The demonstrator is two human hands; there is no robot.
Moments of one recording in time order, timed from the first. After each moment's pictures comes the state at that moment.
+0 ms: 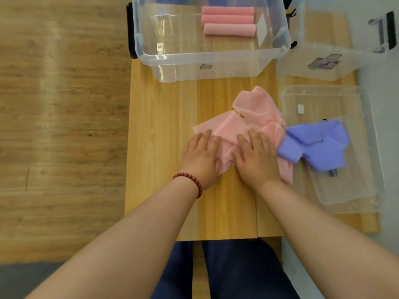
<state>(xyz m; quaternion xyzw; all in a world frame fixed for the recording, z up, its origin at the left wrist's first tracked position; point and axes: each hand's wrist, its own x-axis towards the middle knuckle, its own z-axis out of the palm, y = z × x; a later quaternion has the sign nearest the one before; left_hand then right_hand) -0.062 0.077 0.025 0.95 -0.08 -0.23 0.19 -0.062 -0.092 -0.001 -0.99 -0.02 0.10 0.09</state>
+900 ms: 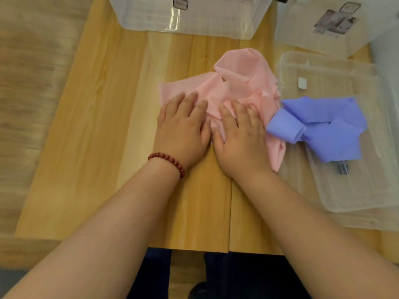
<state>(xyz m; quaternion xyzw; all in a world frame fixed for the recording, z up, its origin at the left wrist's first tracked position) -0.075 0.012 -0.066 0.98 -0.02 0.06 0.19 -0.075 -0.126 -0.065 -0.99 -0.09 -0.05 0.13</state>
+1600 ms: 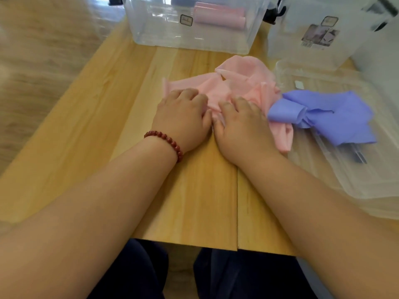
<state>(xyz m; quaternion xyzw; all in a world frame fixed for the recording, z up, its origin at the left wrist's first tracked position) -0.083 0.013 -0.070 0.99 -0.04 0.08 0.14 -0.085 -0.127 -0.062 -0.99 -0.14 -0.04 0.08</state>
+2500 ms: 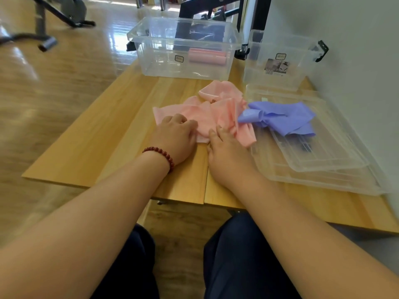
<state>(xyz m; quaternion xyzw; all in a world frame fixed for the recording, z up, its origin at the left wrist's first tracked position) -0.159 -0.020 -0.054 0.99 -0.02 0.10 0.12 -0.175 -0.172 -0.046 -0.97 -0.17 0.04 0.15</state>
